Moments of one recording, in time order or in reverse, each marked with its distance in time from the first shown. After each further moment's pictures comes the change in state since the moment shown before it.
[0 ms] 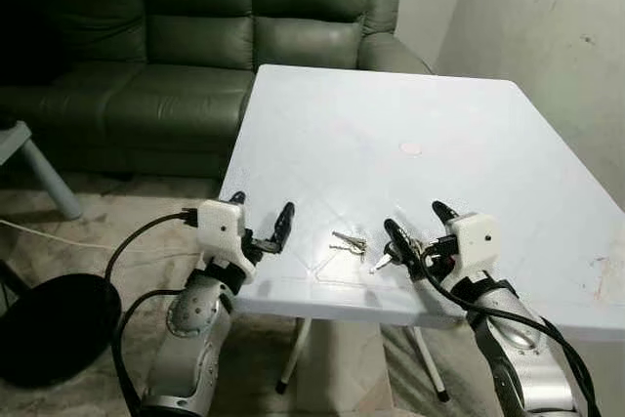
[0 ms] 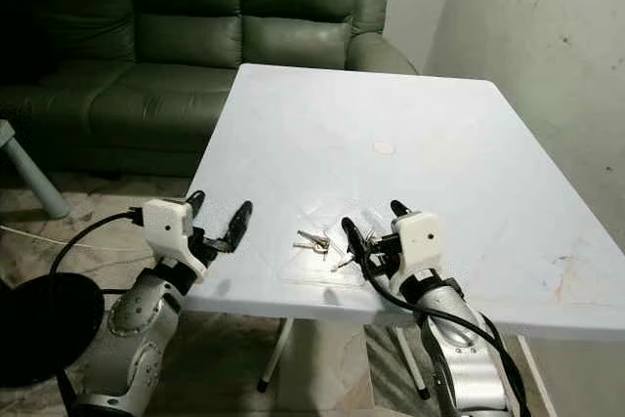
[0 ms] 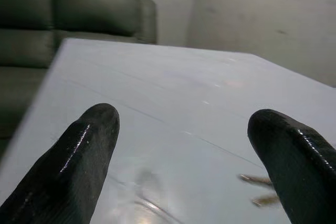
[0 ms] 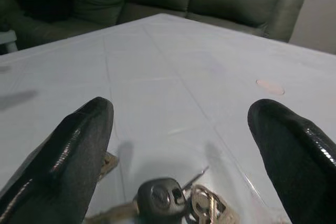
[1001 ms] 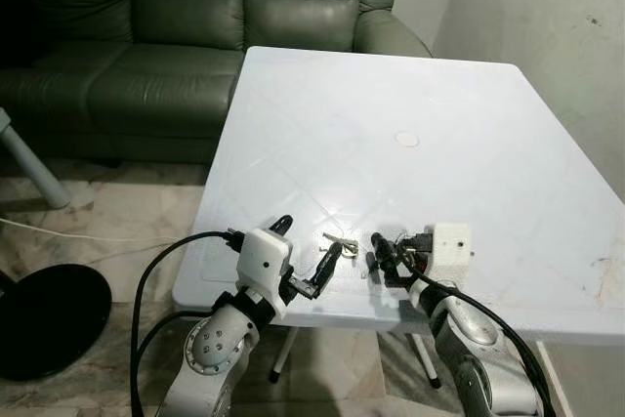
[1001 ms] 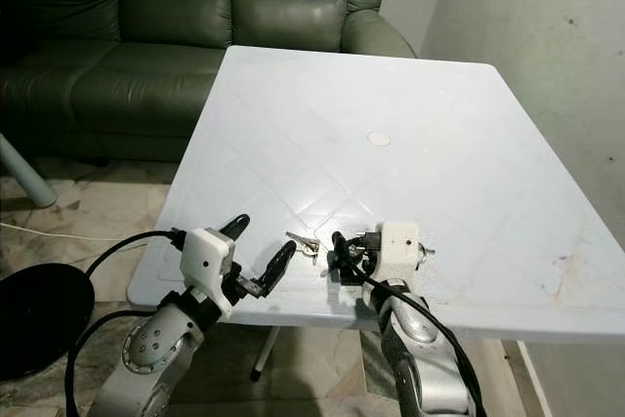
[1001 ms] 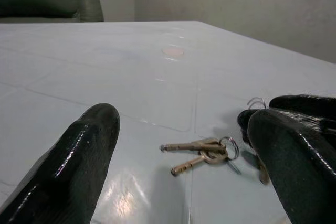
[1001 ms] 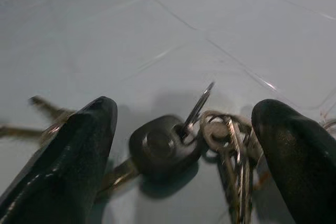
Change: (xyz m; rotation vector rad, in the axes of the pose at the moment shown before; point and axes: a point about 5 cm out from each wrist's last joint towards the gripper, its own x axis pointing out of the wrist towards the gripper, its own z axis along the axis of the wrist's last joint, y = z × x) left arm -0.021 -0.039 -0.002 0.085 0.046 -0.202; right arm 0.003 0.034 -0.019 0.257 0.196 -0.188
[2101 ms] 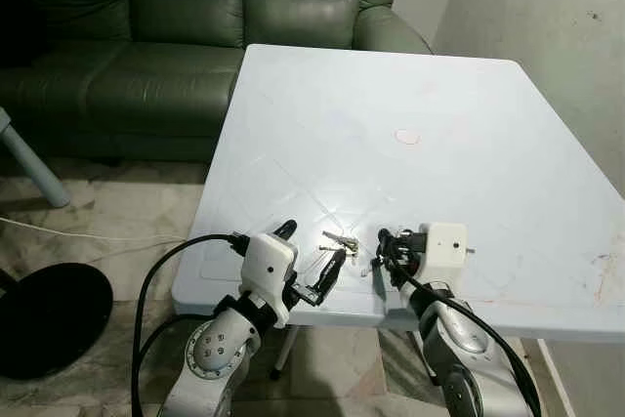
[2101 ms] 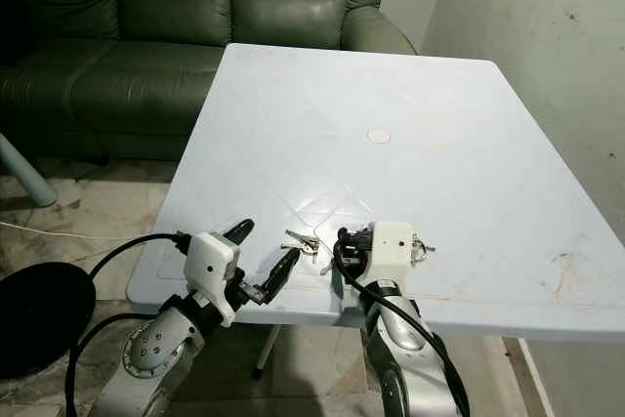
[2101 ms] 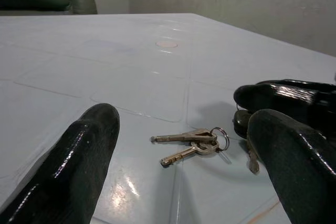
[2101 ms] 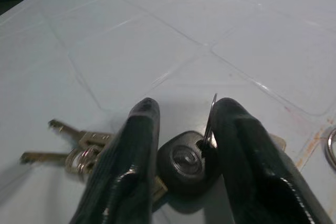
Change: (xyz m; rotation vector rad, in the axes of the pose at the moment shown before) left arm -0.001 -0.004 -0.001 -0.003 0.021 -0.014; right arm 0.004 0.026 0.011 0.037 -0.031 -0.061
